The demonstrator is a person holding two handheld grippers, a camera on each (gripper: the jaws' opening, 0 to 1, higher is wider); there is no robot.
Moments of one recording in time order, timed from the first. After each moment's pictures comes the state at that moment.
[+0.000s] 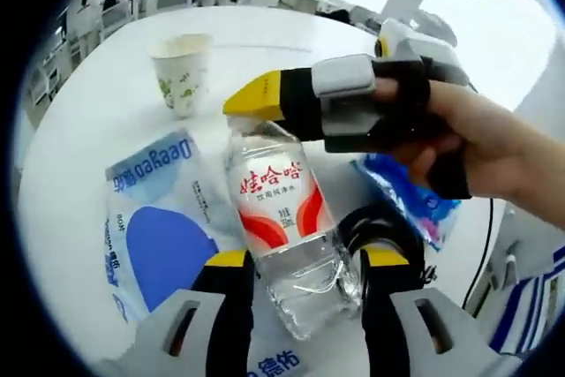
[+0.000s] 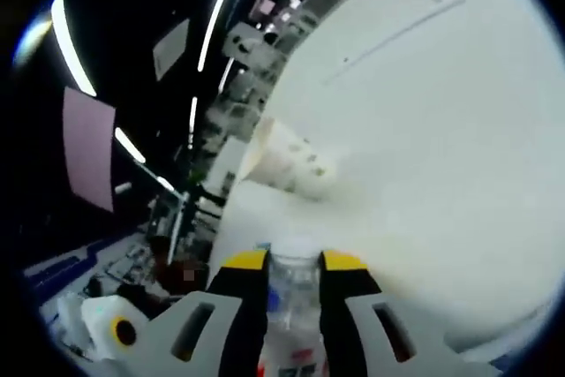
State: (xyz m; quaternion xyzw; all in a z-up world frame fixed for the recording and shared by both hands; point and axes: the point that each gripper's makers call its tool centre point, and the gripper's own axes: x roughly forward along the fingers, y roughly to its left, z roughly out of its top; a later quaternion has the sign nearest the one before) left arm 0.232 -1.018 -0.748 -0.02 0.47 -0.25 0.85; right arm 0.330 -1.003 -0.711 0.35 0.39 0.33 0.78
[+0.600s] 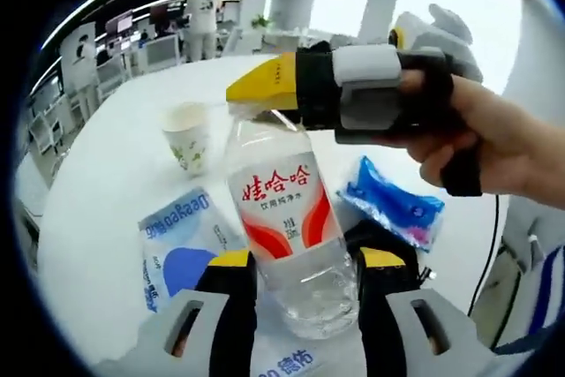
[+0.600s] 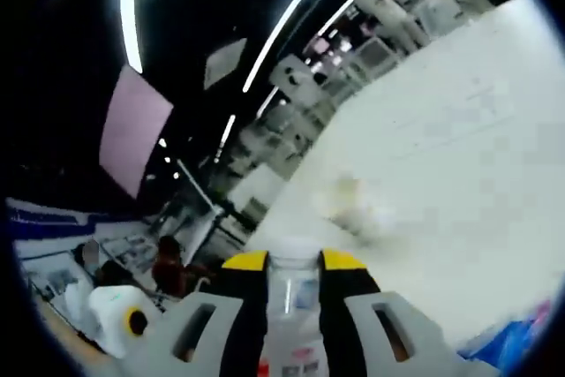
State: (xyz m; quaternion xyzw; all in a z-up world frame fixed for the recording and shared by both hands) left arm 0.235 -1.005 -0.695 0.05 0.35 -0.27 0.90; right arm 0.315 -0.998 -0.617 0.30 0.24 0.39 0.83
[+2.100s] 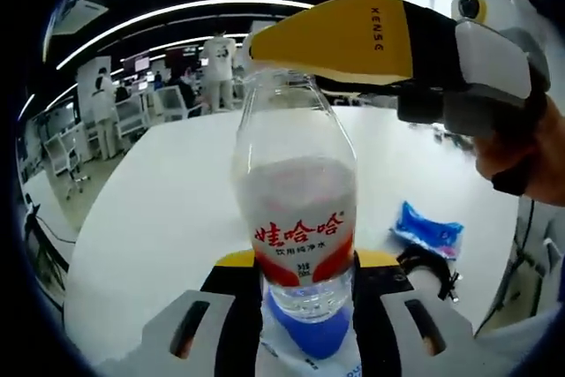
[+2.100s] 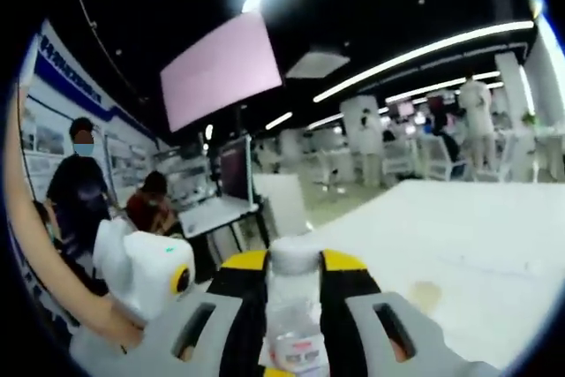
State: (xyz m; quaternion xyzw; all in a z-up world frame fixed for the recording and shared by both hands) left arm 0.272 -0.915 -0.643 0.02 0.26 -0.25 0.93; right arm 0.286 -0.898 -0.525 0.06 0.09 0.47 0.87
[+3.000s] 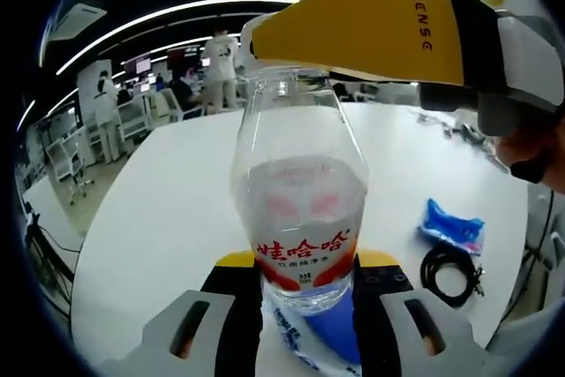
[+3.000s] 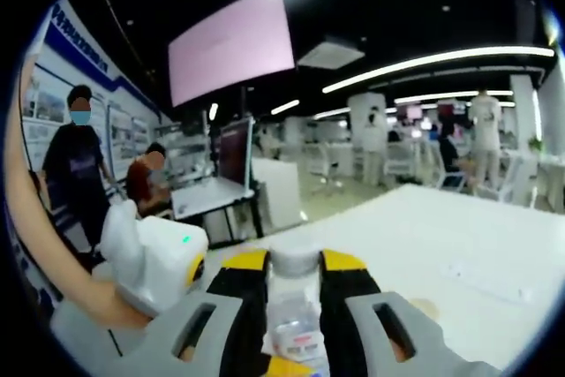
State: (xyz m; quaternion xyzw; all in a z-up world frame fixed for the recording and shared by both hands) left arm 0.305 -0.889 -0.652 0.04 0.26 -0.24 0.93; right arm 0.305 -0.874 -0.533 0.01 0.09 0.48 0.87
